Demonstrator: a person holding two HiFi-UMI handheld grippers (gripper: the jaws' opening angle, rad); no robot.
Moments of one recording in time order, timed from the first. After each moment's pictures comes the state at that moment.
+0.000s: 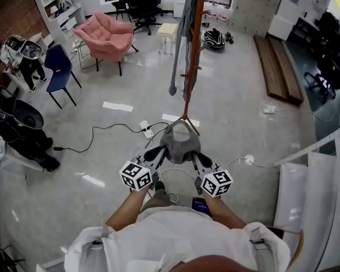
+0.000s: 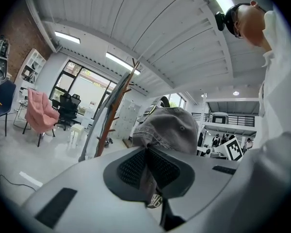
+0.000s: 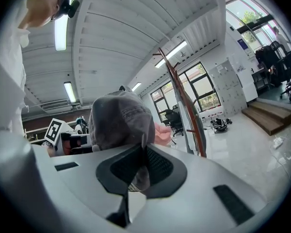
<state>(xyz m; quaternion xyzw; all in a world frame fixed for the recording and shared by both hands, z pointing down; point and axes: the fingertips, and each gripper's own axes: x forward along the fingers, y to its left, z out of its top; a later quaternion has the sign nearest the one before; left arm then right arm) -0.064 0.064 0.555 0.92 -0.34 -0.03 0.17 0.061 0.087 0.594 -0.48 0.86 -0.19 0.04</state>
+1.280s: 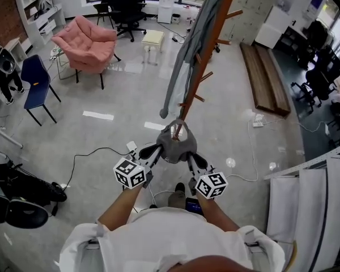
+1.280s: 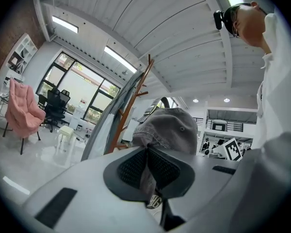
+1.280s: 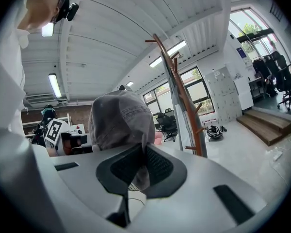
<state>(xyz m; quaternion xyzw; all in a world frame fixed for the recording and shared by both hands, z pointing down) -0.099 -0.213 0.539 0.94 -0.27 -0.05 0.18 0.024 -0.177 0.572 -0.53 0.83 -0.16 0.03</state>
